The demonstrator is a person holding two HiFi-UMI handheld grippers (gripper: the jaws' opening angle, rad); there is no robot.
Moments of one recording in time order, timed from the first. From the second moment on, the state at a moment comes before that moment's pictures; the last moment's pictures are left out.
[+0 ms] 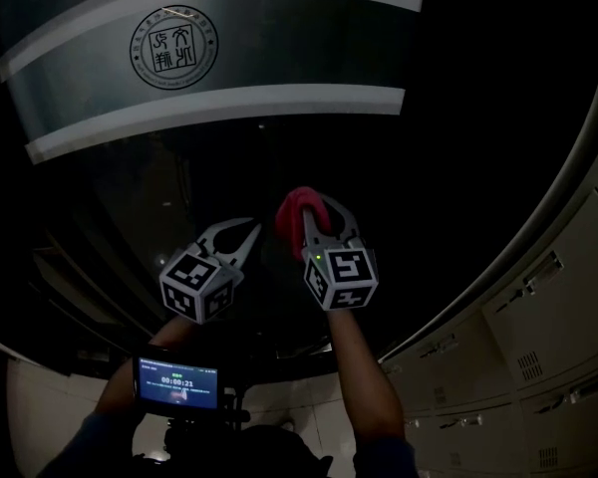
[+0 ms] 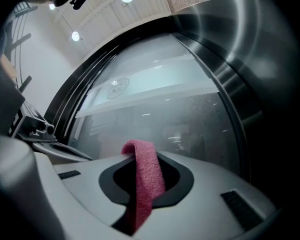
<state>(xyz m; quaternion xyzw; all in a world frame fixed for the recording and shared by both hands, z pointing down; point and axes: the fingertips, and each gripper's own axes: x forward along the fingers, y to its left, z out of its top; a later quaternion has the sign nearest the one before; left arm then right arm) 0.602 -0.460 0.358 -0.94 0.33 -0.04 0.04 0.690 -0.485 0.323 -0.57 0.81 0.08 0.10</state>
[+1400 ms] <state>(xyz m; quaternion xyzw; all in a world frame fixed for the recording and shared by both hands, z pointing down) 0.099 -0.152 0.414 -0.87 0.48 -0.04 0.02 0.170 -0.143 0.376 -0.41 0.90 0.07 0.11</state>
